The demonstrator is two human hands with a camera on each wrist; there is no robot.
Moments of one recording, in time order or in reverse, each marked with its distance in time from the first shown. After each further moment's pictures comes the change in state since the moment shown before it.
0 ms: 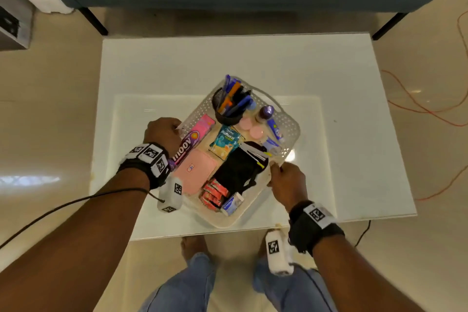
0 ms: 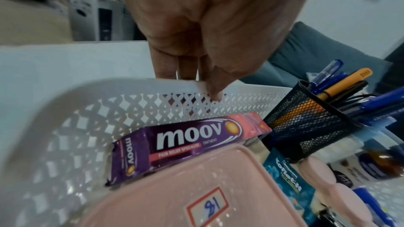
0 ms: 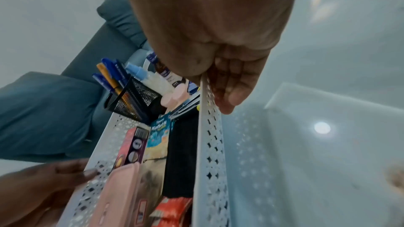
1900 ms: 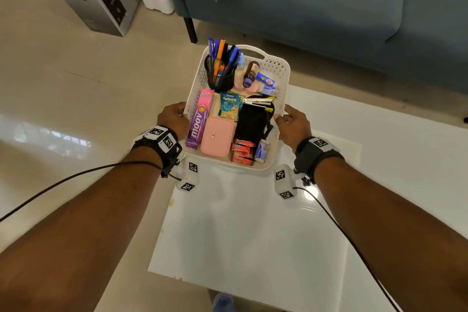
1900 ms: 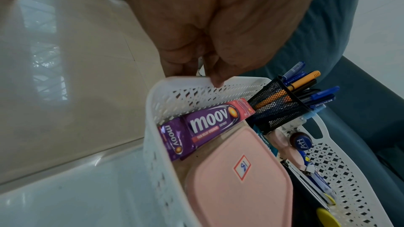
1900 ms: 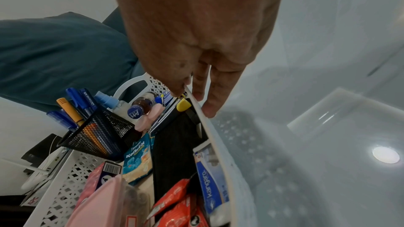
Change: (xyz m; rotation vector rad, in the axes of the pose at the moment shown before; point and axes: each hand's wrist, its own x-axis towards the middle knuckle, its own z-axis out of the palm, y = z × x) left_hand 0.123 -0.168 -0.150 -0.468 0.190 -0.356; right_hand 0.159 -0.290 0.187 0.030 -0.253 -0.369
